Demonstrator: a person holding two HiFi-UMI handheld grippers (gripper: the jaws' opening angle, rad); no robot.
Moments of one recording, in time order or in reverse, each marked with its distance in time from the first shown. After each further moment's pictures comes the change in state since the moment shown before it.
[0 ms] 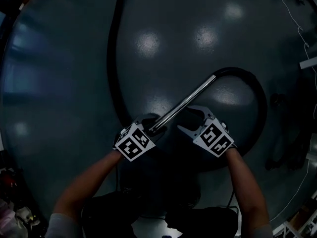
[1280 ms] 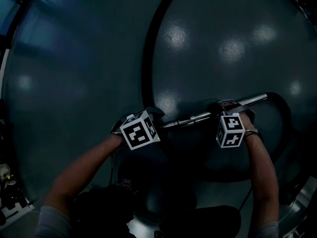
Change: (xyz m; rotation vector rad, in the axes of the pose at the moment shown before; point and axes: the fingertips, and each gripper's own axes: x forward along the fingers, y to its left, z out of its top) left arm -0.010 0.018 -0.078 -0.105 0.130 -0.054; right arm 0.077 -0.029 -0.082 -0.903 0.521 0.285
